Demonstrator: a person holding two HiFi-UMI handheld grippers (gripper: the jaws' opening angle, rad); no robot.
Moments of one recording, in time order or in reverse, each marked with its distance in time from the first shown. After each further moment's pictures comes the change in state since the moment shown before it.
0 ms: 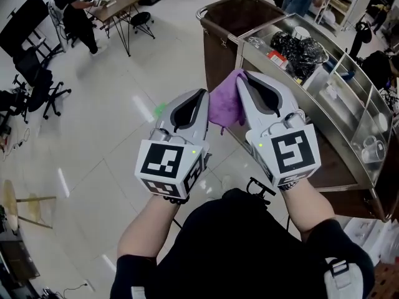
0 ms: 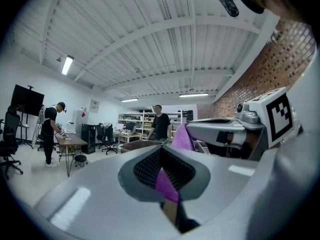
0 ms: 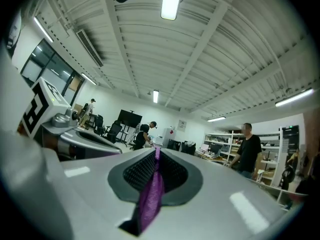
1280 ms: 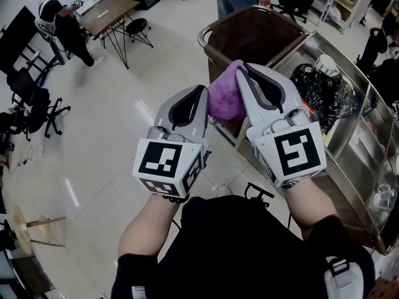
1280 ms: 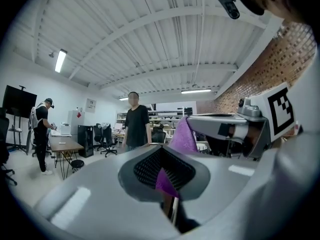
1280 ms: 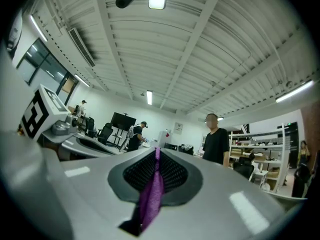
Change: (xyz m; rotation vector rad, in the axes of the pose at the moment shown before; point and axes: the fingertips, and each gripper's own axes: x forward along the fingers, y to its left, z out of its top) left arm 0.183 0.128 -0.022 0.023 0.027 -0.031; right arm 0.188 -0.121 0.007 -0.023 -0.212 -0.035
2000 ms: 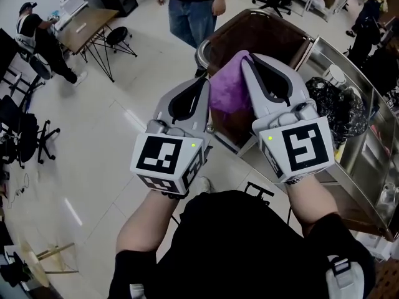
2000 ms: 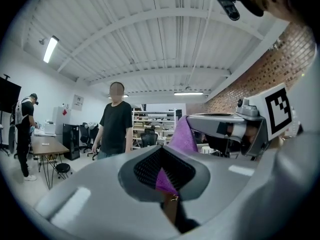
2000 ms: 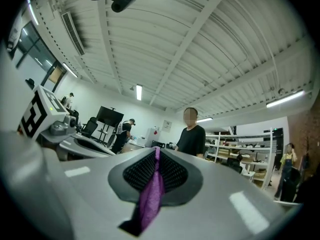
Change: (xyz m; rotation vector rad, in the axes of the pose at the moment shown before) left arm 0.077 0.108 0.035 -0.034 -0.001 -0.146; right arm 0.128 -0.036 0.015 -0.025 0.054 -0.141
